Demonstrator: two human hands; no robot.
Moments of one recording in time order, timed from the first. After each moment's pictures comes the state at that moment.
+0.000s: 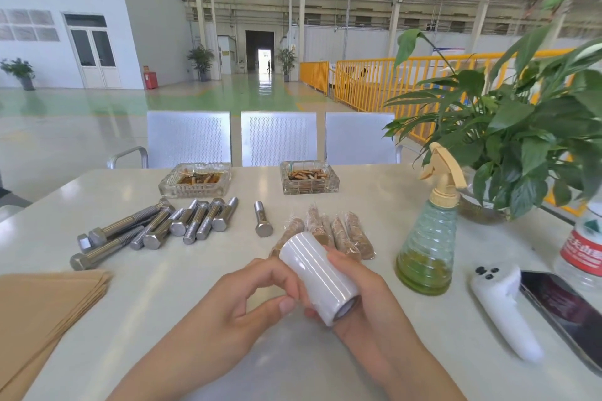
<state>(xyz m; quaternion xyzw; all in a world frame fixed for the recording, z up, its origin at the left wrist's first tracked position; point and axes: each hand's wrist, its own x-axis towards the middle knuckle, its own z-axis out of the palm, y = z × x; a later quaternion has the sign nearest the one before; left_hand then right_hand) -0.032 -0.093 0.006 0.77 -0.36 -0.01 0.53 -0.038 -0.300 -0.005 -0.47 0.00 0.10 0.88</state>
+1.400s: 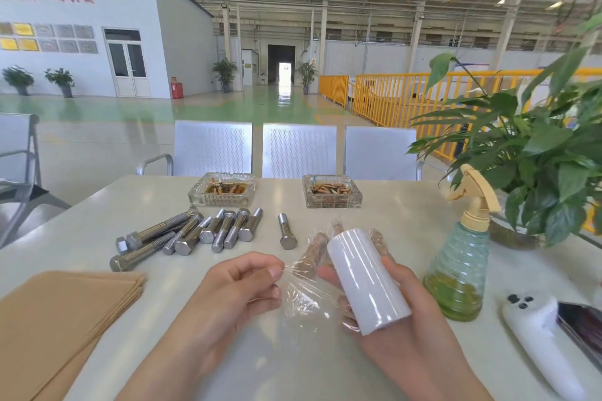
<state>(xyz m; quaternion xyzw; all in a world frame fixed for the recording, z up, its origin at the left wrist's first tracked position) -0.018 -0.081 0.013 0.62 -0.04 -0.05 0.78 -0.049 -0.313 0.012 -0.34 -0.10 0.18 0.92</state>
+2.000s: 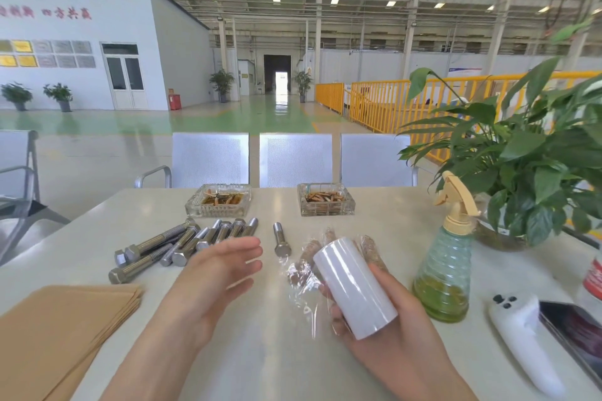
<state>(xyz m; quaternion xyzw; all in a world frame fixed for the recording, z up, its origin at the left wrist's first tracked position) -0.019 -0.085 0.054 0.65 0.04 0.02 0.76 -0.044 -0.318 0.010 -0.33 -0.02 0.17 0.93</state>
